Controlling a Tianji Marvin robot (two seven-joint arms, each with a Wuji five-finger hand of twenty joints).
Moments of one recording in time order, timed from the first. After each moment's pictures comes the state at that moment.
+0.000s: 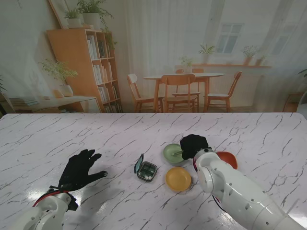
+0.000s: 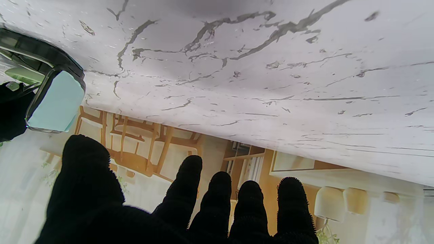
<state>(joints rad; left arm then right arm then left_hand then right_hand) 1.90 -1.08 -1.45 -1.66 0.93 -0.10 0.17 -1.23 -1.10 0.79 -1.30 -0.86 0.30 -0.09 0.65 0.00 -0.03 -0.08 0.40 0.25 0.11 0.41 0.30 0.22 0.11 0.22 0.12 0.15 0.18 0.21 -0.04 0.21 0.50 0.26 0.47 -0.83 1.31 -0.22 0.93 -0.11 0.97 0.49 1.12 -0.06 0.99 0.63 1.13 -0.13 1.43 0.66 0.94 0.37 1.80 0.65</state>
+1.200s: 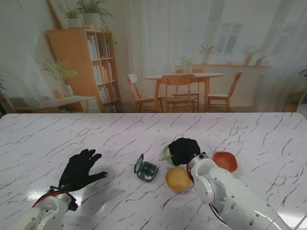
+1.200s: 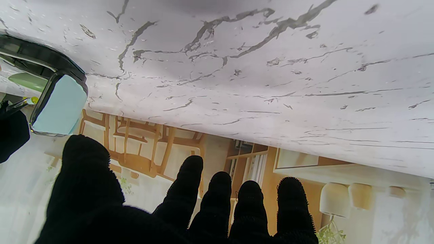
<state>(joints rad) 1.91 -1.08 -1.45 -1.66 0.96 -0.11 0.18 -1.35 -1.09 0.85 -1.49 -0.93 0.20 -0.08 0.65 0.00 -0.03 -0.08 0.40 0.26 0.11 0.41 0.30 0.22 0.11 0.22 0.12 0.15 0.18 0.21 -0.04 0.21 0.50 0.26 0.47 -0.81 1.28 -0.22 0.93 -0.11 0.97 0.50 1.12 -0.06 1.00 0.63 1.13 -0.13 1.44 0.67 0.94 0.37 1.81 0.66</state>
